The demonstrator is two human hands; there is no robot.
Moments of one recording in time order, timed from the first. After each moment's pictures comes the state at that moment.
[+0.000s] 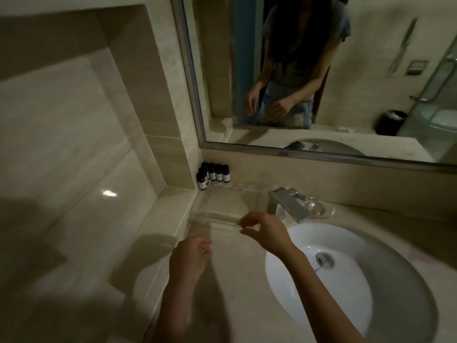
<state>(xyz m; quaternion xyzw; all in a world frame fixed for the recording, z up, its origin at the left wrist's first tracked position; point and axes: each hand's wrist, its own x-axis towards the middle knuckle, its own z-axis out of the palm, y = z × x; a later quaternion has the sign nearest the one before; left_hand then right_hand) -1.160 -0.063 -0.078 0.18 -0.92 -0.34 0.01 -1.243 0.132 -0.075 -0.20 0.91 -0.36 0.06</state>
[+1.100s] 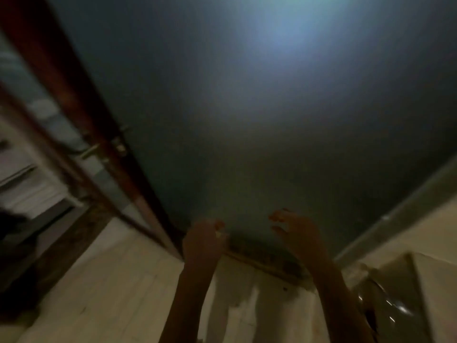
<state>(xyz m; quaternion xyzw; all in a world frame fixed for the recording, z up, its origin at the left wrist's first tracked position) -0.520 0.084 -0.046 0.80 -0.54 -0.19 0.17 -0.719 0.012 -0.061 -0.79 0.54 -0.16 0.23</state>
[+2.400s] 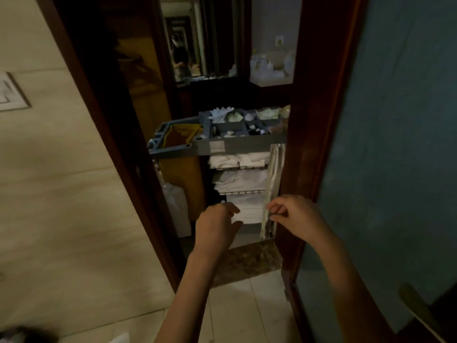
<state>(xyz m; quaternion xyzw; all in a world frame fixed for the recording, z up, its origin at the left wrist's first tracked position) 0.111 0.218 0.049 0.94 -0.22 0.06 0.25 0.074 0.016 0.035 -0.96 0.01 -0.12 0.26</state>
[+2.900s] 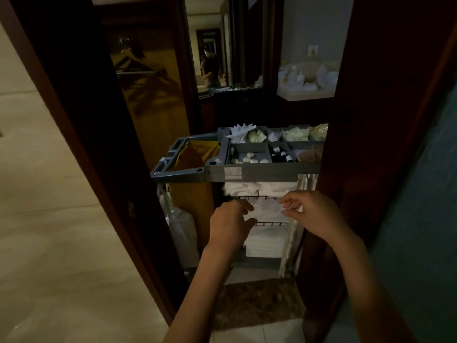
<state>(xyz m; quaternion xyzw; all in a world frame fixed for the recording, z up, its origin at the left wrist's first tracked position) 0.309 0.144 0.063 0.94 -0.20 0.09 0.26 0.279 -0.056 0.068 -0.96 -0.03 -0.14 0.24</state>
